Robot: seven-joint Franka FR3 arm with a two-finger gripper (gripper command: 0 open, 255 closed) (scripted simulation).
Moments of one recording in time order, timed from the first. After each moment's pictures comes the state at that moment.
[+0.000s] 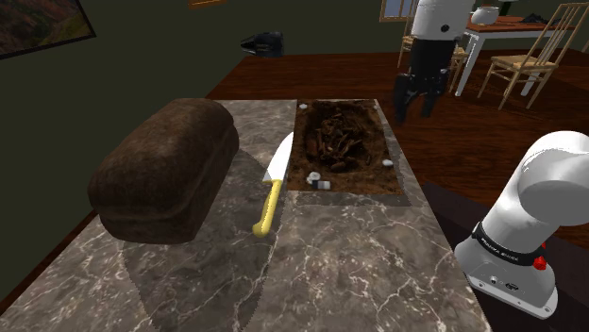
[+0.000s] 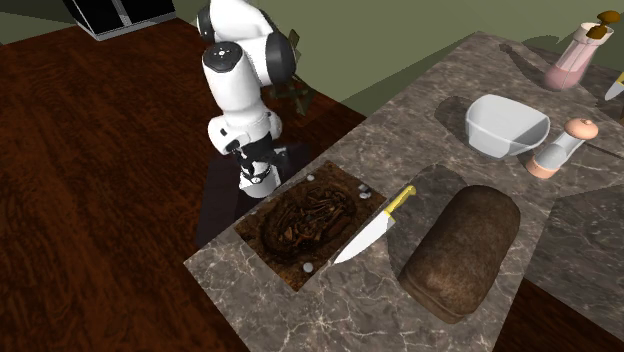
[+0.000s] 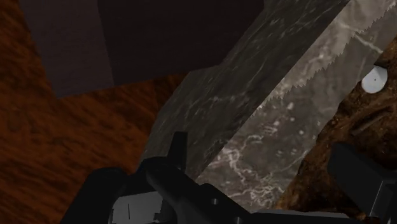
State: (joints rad) arm 0.03 -0.87 0.12 -2.49 0.20 1.59 0.35
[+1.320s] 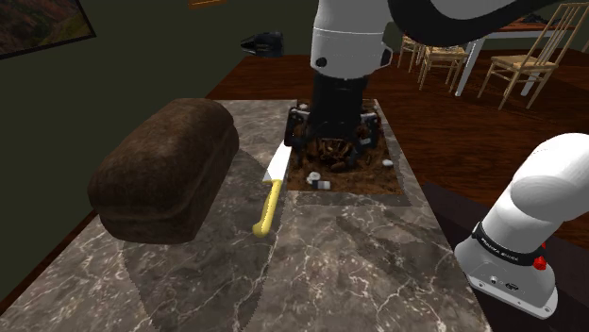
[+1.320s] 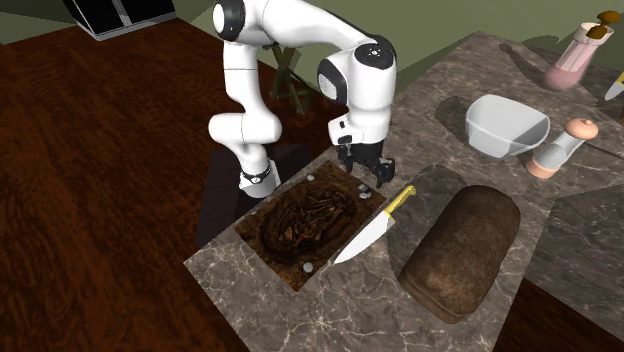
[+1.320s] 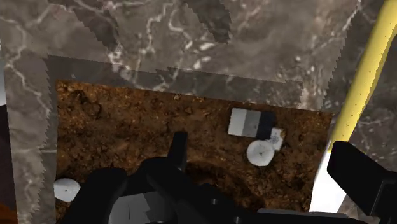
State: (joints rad) arm -0.12 -0.55 0.76 -2.17 0.44 1.81 1.26
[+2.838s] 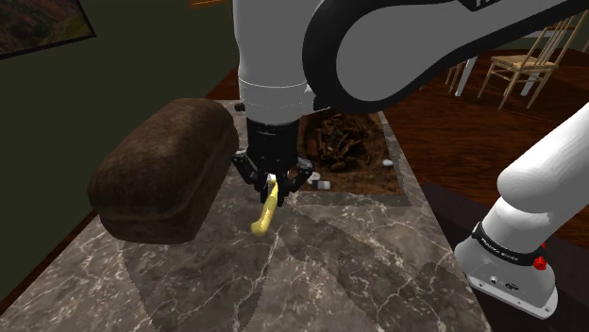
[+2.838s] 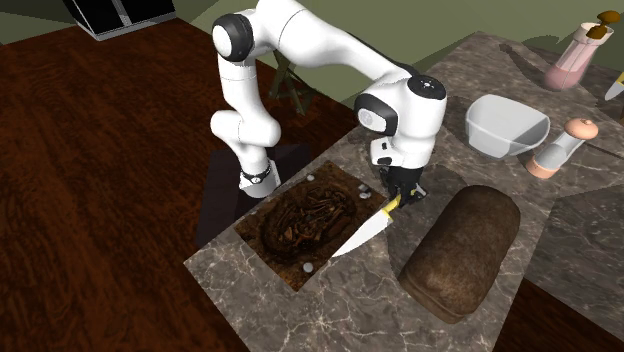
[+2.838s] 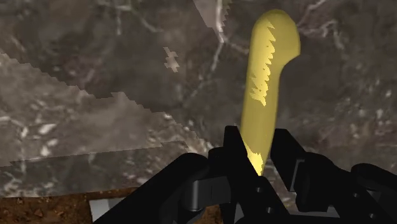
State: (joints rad) arm -0.38 -0.18 1.19 -1.98 0.19 2.01 1.73
